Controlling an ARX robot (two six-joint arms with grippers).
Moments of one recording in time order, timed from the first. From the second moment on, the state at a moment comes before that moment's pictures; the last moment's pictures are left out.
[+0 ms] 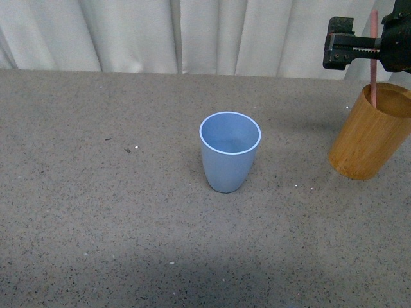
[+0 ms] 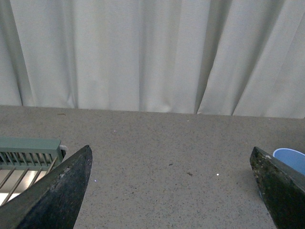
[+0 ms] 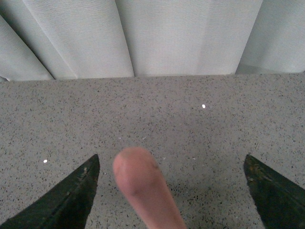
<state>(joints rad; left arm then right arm) 0.00 0.00 0.02 0.00 0.00 -0.01 0.11 2.05 1.10 0.44 0.01 0.11</state>
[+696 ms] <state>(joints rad) 0.00 0.00 0.02 0.00 0.00 -0.01 0.07 2.04 1.02 0.50 -0.02 0.12</state>
